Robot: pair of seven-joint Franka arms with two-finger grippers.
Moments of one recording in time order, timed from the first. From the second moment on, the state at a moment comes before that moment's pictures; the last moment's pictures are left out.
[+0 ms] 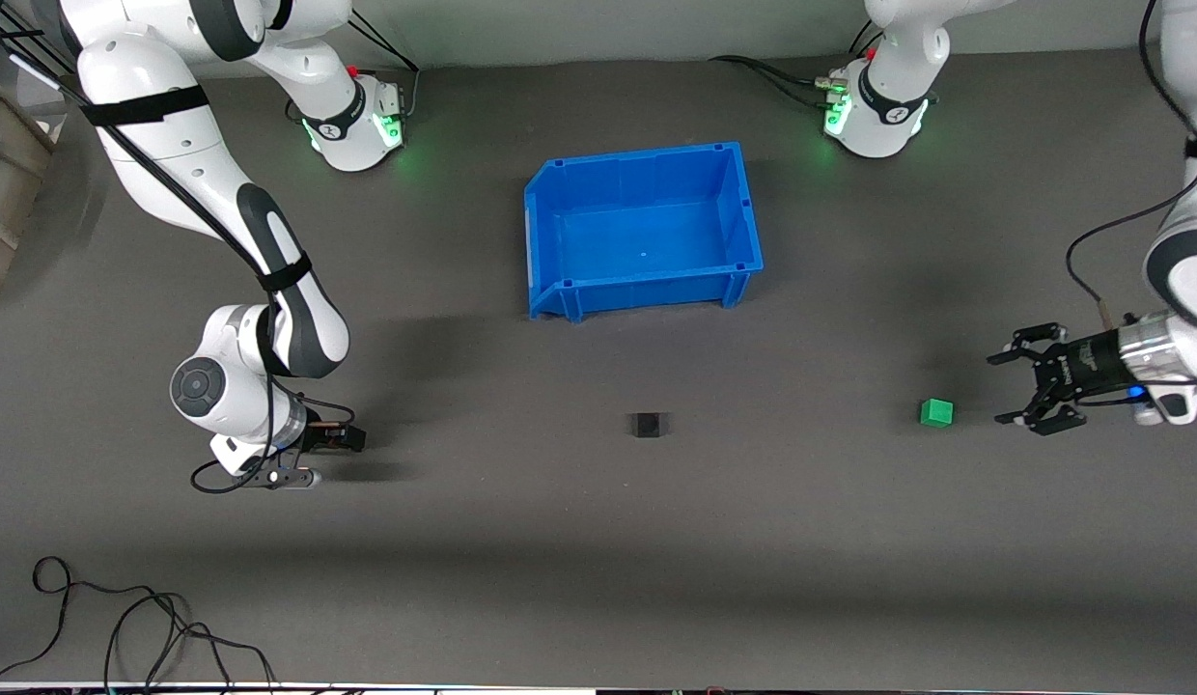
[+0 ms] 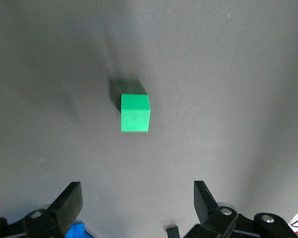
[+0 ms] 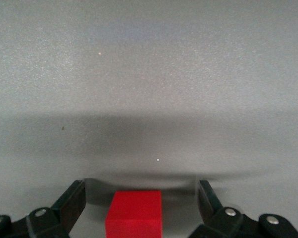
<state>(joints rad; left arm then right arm) 0.22 0.40 0.05 -1.92 -0.68 2.07 -0.69 0.19 0.64 -0.14 -1.89 0.14 2.54 -0.02</state>
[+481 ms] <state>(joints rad) 0.23 0.53 0.04 -1.91 -0.76 2.14 -0.51 0.19 0.63 -0.14 -1.89 0.14 2.54 -0.02</state>
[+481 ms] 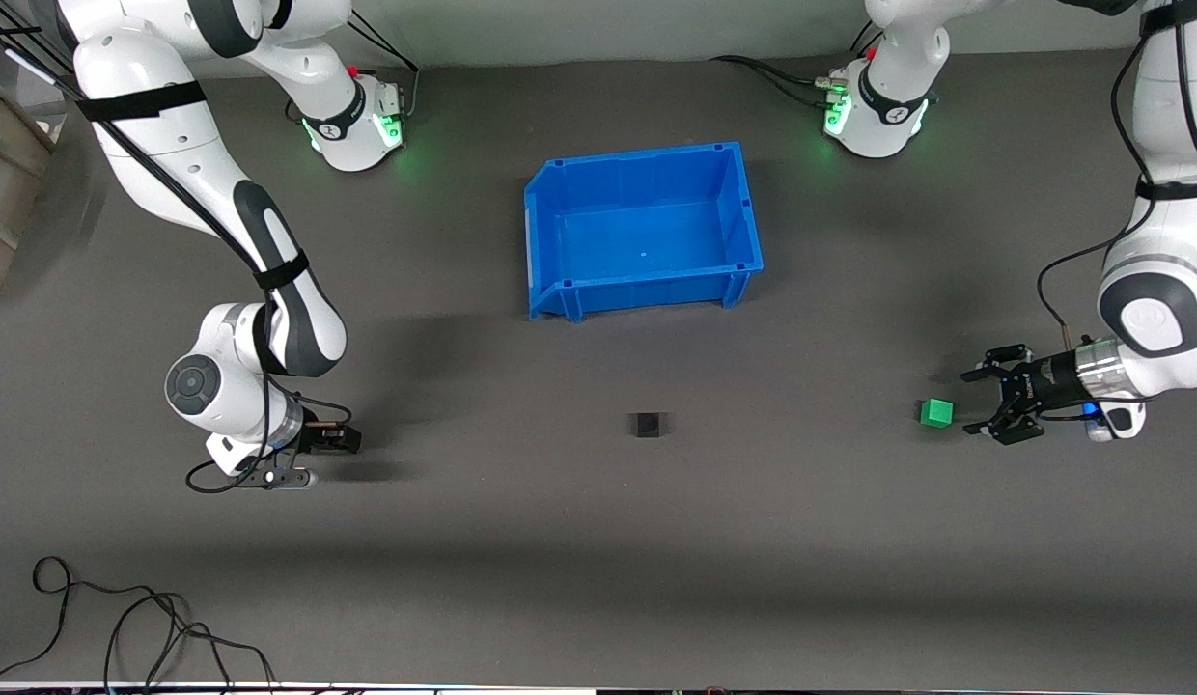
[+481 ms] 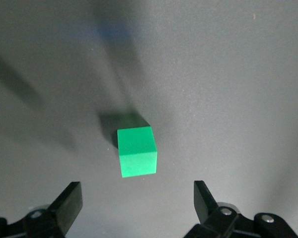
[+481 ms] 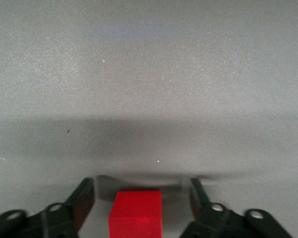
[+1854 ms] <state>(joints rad) 0.20 0.61 0.02 -1.90 -0.81 2.25 -0.50 0.19 0.61 -0.14 -1.91 0.14 2.54 -0.02</state>
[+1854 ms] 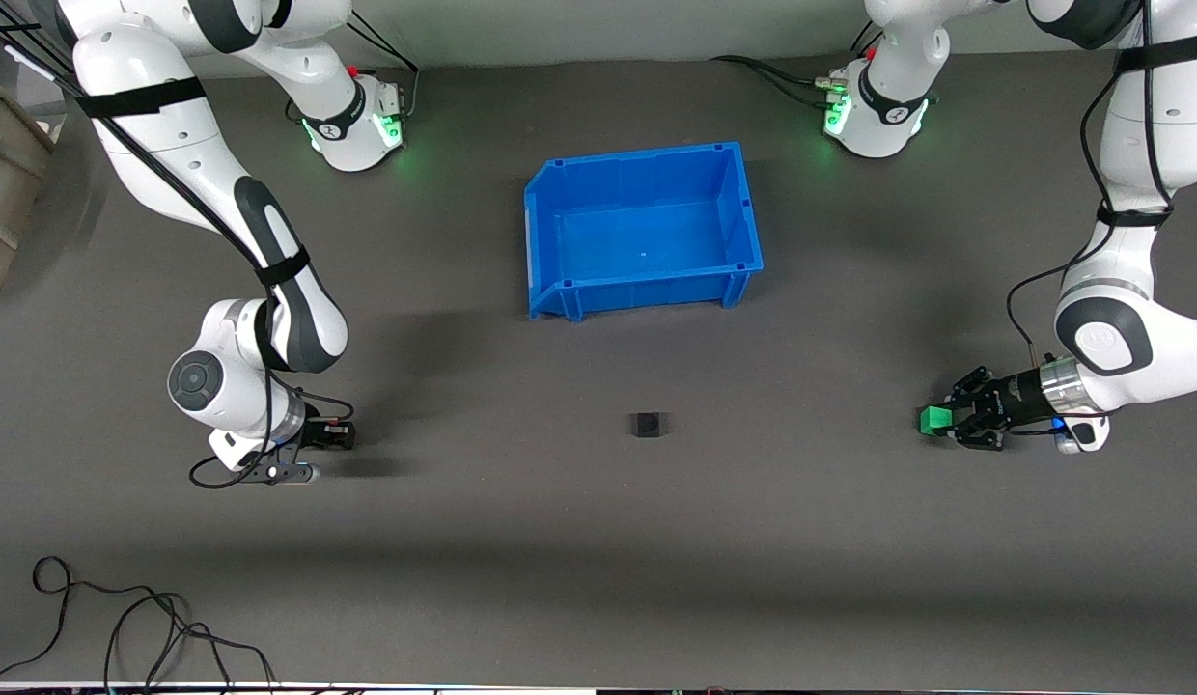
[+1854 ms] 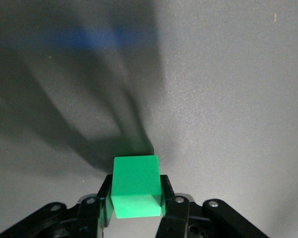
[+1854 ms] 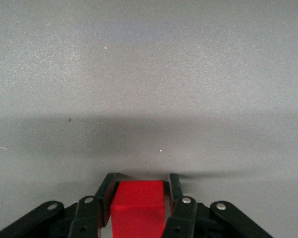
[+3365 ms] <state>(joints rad) -0.16 0.60 0.00 -1.68 -0.74 2.25 -1.23 0.32 0.43 -0.13 -1.82 0.34 2.31 0.85</state>
